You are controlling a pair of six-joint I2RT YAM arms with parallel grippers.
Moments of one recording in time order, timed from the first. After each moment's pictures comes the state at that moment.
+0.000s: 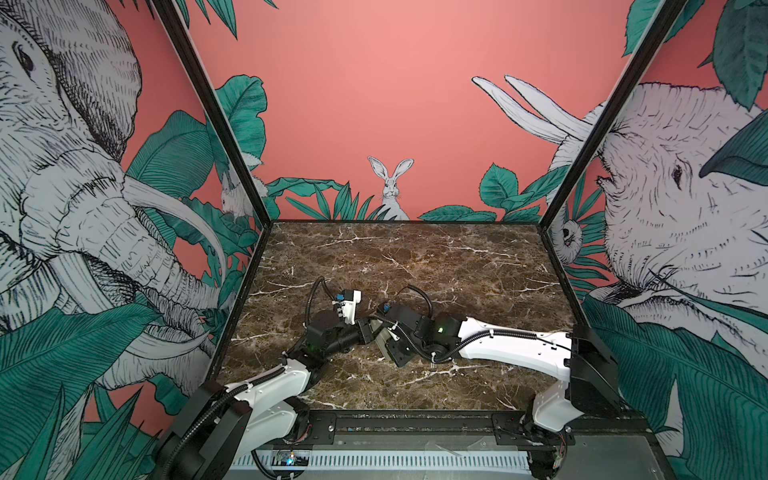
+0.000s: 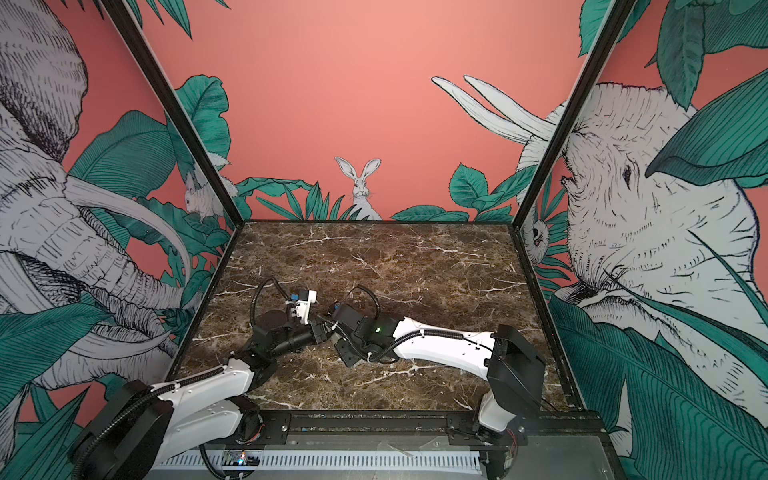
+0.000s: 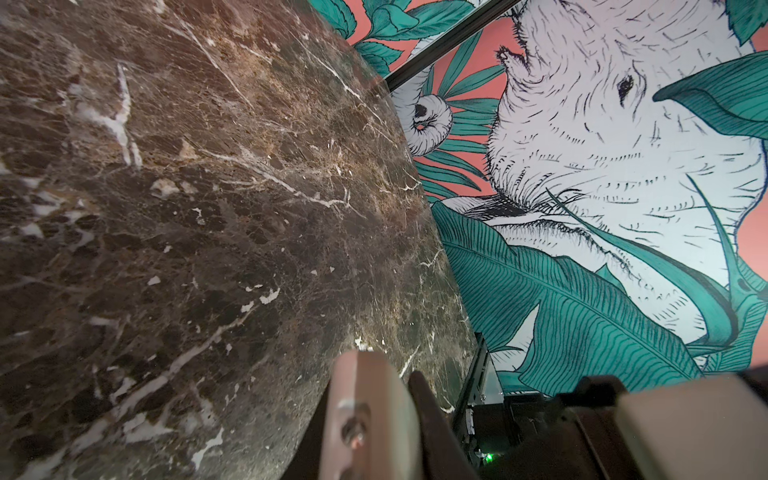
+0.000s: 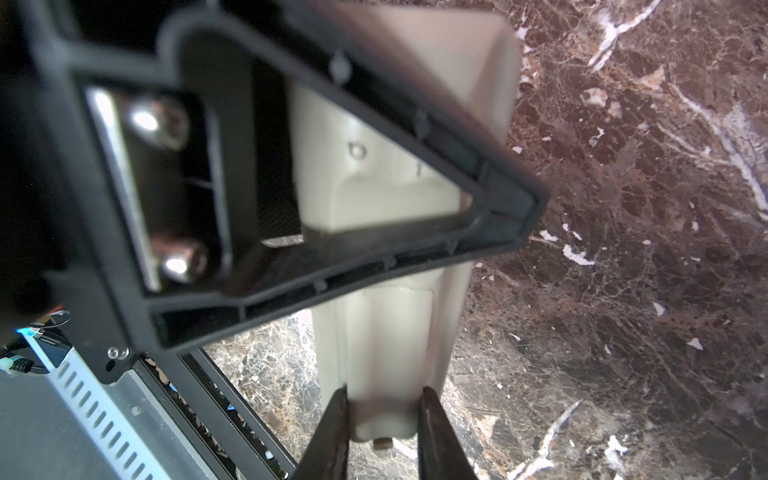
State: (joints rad) left arm -0.56 1.08 0.22 0.61 0.50 -0.89; right arm 1.16 1.61 1.21 -0.62 0.06 0.41
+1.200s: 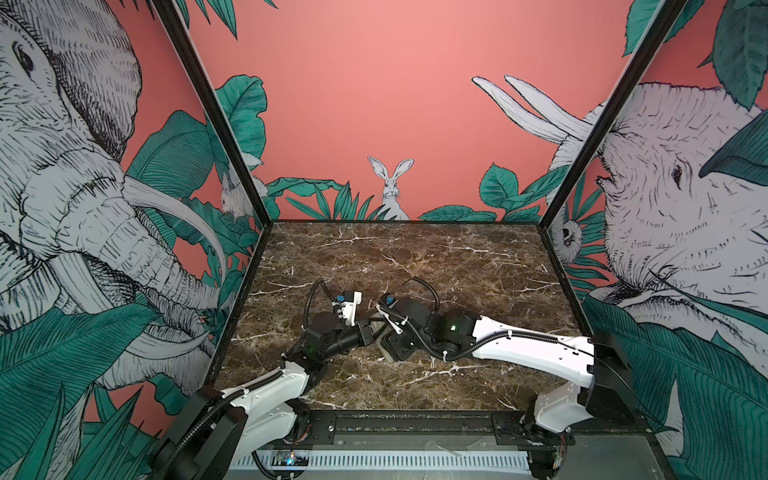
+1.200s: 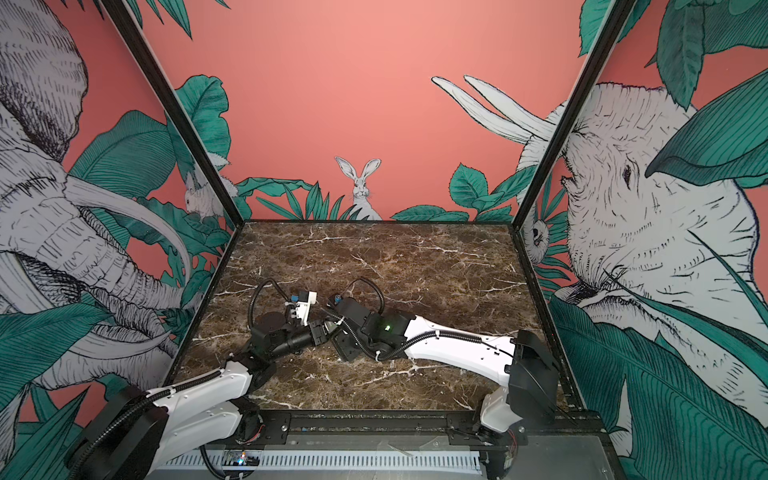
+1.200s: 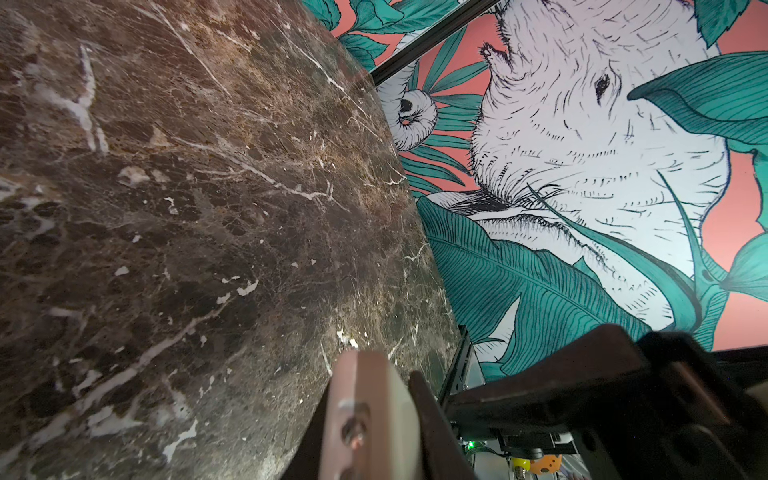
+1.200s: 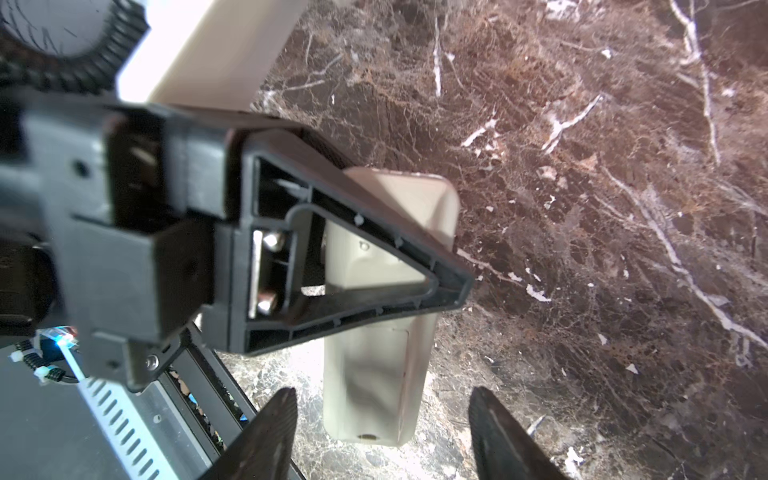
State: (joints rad) left arm -0.57 1.04 0.21 0.61 0.53 -0.92; right arm 1.17 1.51 1.21 -0.61 0.11 0.38
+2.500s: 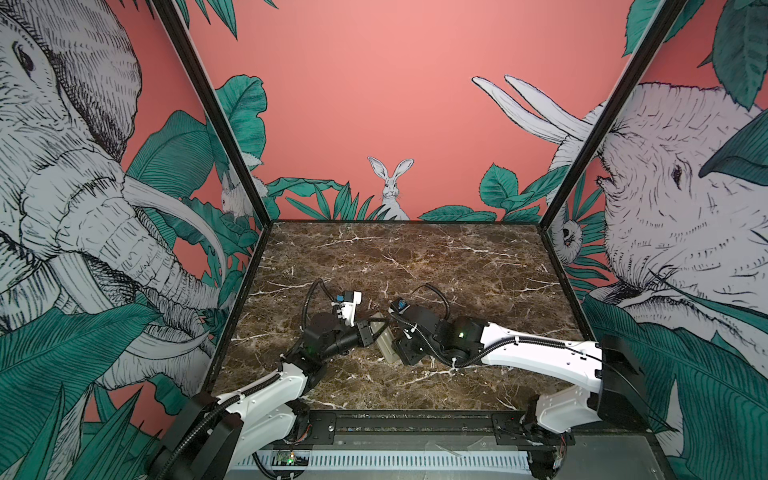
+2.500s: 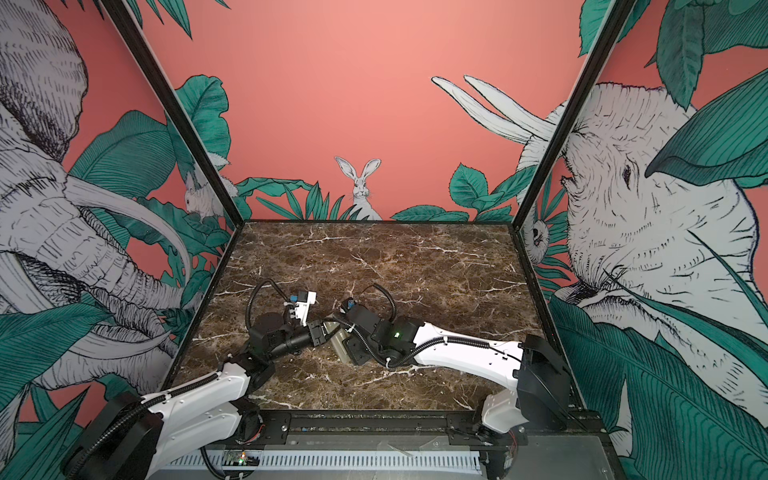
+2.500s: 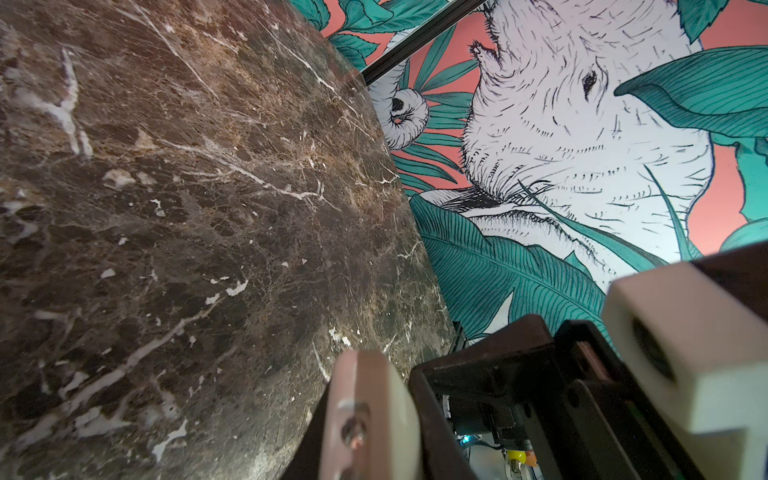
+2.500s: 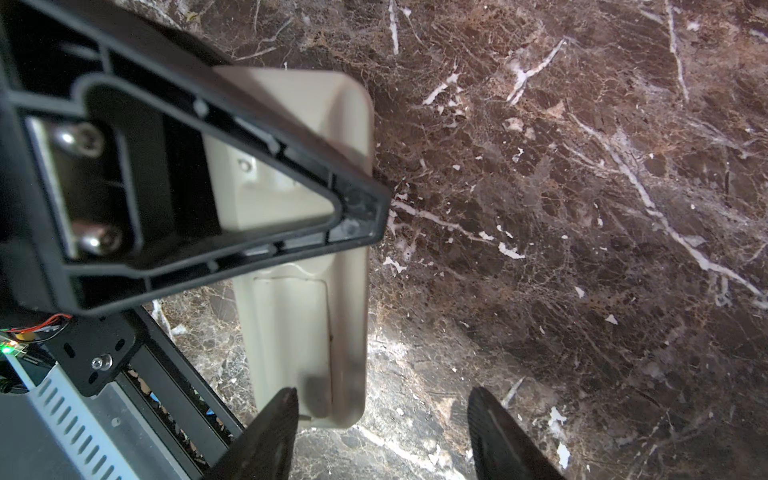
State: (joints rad) left arm -0.57 1.02 0.21 0.60 0.54 -0.92; right arm 1.16 1.46 1.09 -0.58 0.15 0.42
